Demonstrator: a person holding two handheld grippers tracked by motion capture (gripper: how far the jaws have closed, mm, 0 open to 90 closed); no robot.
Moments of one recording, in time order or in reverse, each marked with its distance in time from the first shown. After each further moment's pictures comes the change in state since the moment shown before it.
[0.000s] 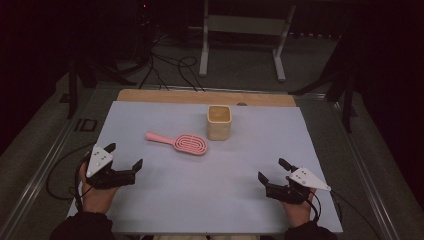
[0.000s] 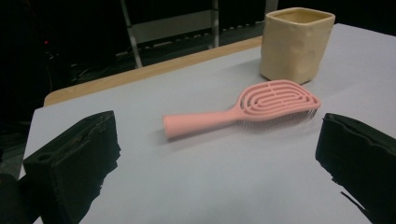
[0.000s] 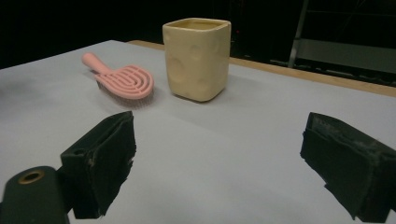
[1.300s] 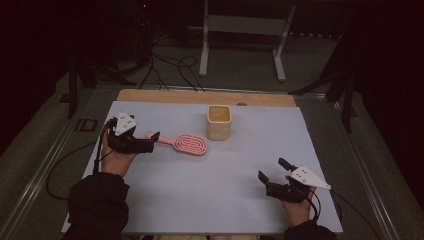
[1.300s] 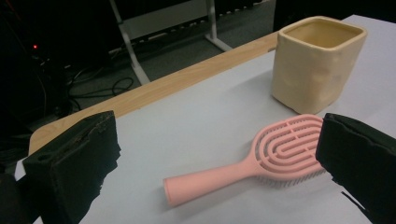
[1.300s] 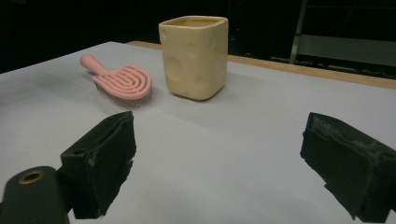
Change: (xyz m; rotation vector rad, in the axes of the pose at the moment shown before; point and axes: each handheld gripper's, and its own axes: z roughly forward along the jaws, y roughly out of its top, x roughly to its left) left arm 0.008 0.061 0.073 0.076 -0.012 0.062; right arm -0.004 -0.003 0.003 0.003 0.004 0.034
